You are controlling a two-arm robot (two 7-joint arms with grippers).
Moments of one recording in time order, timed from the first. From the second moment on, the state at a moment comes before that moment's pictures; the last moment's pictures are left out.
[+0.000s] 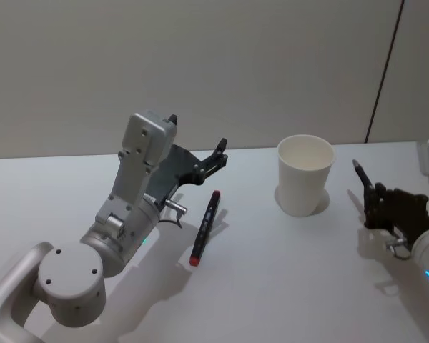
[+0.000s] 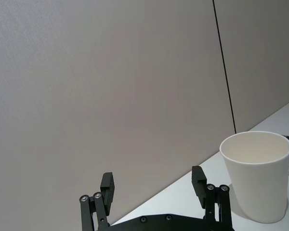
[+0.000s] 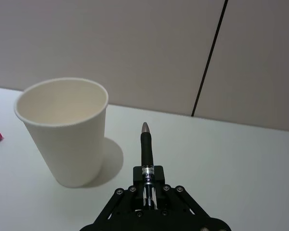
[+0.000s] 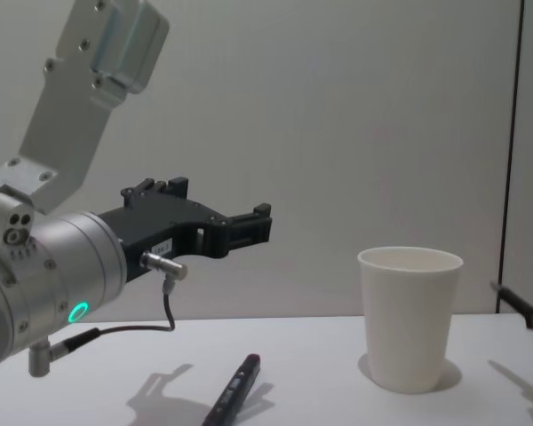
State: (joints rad) left arm -0.24 0.38 0.45 -1.63 -0.20 0.01 -0.01; right arm 0.01 0.25 -0.18 -1.75 0.14 0.39 0.02
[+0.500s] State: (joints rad) left arm -0.24 0.38 0.45 -1.63 -0.20 0.01 -0.01; right arm 0.04 0.26 -0.17 -1.75 0.14 0.20 0.08
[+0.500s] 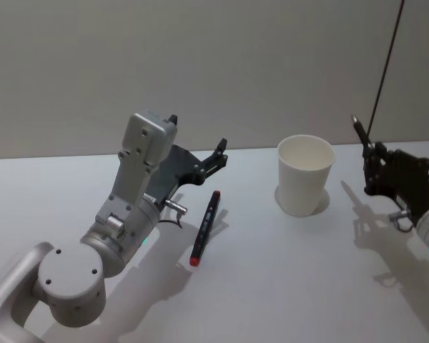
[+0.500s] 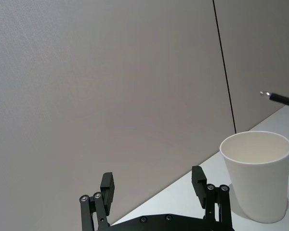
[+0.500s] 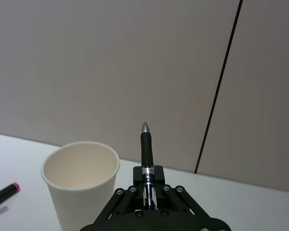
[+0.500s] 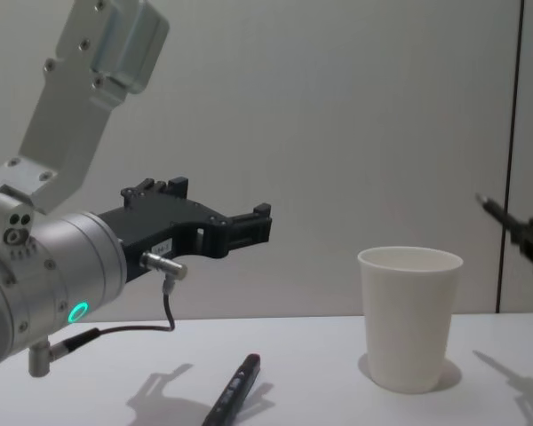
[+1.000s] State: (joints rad) left arm -0.24 0.38 0.45 -1.63 -0.20 0.01 -0.01; right arm 0.12 0.24 -0.16 -1.69 0.15 -0.03 0.17
